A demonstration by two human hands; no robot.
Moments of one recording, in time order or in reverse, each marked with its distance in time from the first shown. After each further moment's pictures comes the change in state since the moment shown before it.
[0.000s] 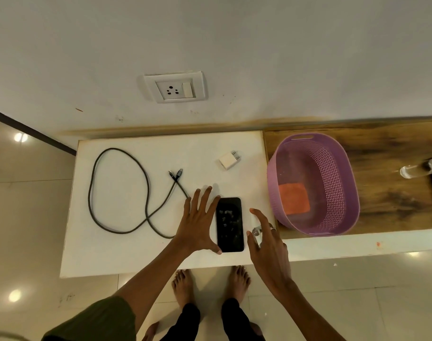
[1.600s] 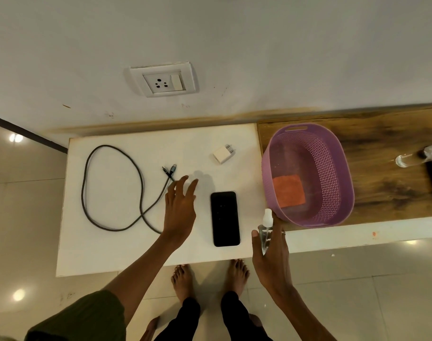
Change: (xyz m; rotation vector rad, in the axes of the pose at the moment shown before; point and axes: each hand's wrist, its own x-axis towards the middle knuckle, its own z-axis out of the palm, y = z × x) left_hand -0.004 -0.006 -0.016 -0.248 0.549 -0.191; right_hand -0.028 0.003 -0.012 0.253 0.097 0.163
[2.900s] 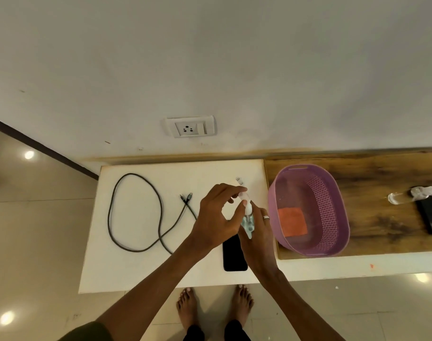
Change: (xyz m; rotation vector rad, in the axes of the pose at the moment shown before) left_hand 0.037 0.097 -0.134 -0.618 0.254 0.301; right_hand 0.052 -0.118 0.011 0.200 -0.046 -0.166
